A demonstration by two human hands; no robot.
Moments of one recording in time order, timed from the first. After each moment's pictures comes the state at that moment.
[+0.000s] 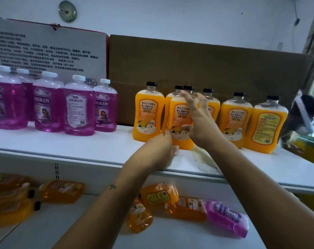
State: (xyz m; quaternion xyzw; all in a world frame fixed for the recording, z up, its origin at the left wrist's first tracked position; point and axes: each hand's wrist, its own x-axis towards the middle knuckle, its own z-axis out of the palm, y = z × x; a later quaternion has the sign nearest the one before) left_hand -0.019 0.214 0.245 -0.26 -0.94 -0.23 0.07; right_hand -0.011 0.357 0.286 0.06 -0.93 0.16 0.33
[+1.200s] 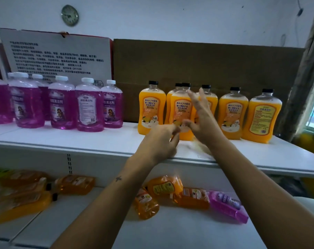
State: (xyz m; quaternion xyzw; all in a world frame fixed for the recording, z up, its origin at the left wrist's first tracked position) left_hand 0.009 0.200 0.242 -0.33 -0.86 -0.31 0.23; right_hand -0.001 0.364 0.269 0.11 -0.89 0.24 0.38
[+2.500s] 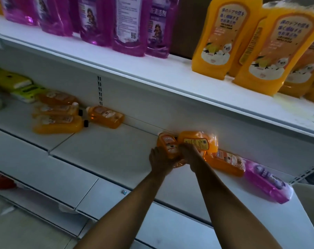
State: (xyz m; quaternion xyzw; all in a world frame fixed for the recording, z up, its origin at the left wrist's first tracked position) left_hand -0.083 0.178 -0.081 0.04 -0.93 -0.36 -0.02; right_hand -0.085 0.285 -0.003 -0.15 -0.76 0.62 -0.11
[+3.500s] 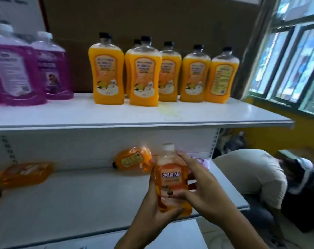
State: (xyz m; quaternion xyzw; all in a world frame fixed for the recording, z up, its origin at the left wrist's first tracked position) left_hand 0.100 0.230 0.032 -0.35 -0.64 -0.66 -0.17; right_hand 0.165 0.382 0.089 0.06 -0.90 0.37 0.22
